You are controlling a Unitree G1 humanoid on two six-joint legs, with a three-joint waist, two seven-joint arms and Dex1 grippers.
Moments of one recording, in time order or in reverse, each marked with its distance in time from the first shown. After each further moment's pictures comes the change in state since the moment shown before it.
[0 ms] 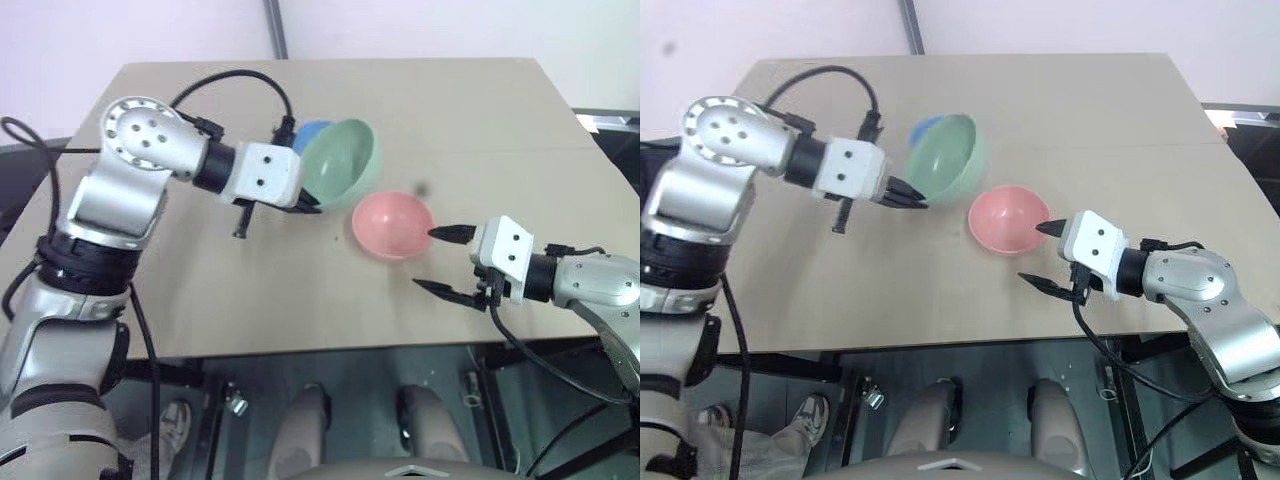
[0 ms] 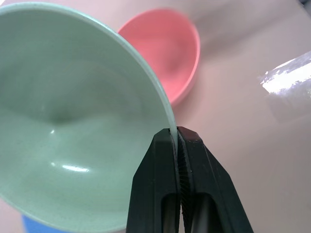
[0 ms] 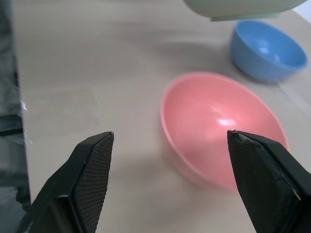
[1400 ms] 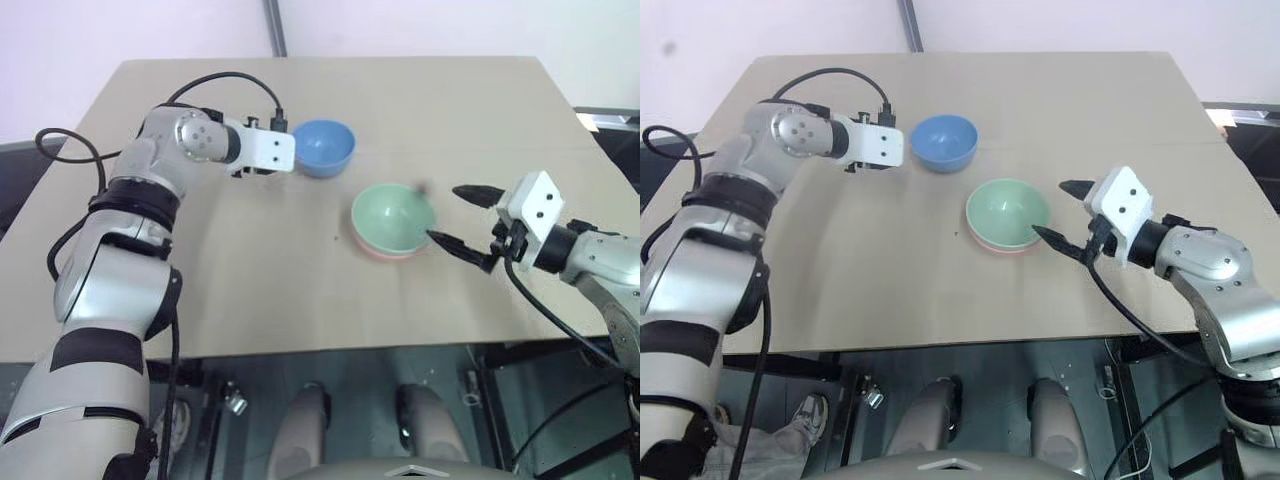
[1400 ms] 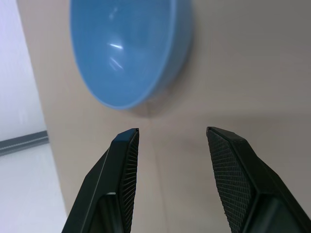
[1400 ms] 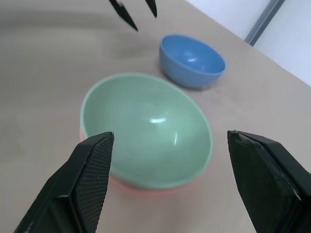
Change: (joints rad) left arm -0.341 -0.173 -0.168 0.998 0.667 -0.474 0.654; right arm -0.114 0.086 -0.075 0.101 0.065 0.033 -0.127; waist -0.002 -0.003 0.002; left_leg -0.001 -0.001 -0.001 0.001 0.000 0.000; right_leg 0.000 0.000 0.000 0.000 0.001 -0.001
